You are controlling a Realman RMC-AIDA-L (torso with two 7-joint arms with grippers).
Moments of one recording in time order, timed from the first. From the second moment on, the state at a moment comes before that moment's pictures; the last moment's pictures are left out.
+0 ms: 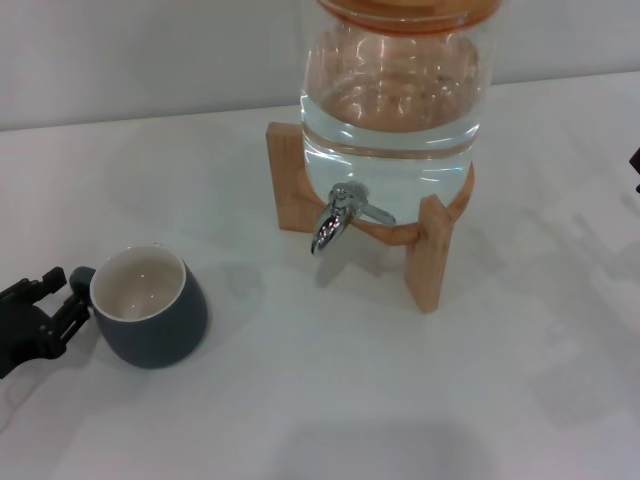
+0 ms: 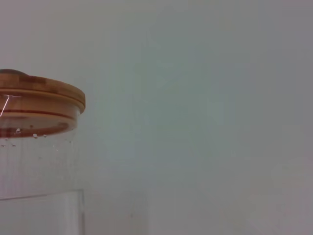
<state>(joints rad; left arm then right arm) -0.51 -2.07 2.84 -0.29 -0.69 1.31 -0.82 0.21 2.01 -0.80 -0.16 2.29 1.54 -2.58</state>
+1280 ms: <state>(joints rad) -0.56 -2.07 2.84 -0.28 -0.67 1.28 -0.82 0.22 2.01 -0.80 -0.16 2.30 1.53 -2.58</state>
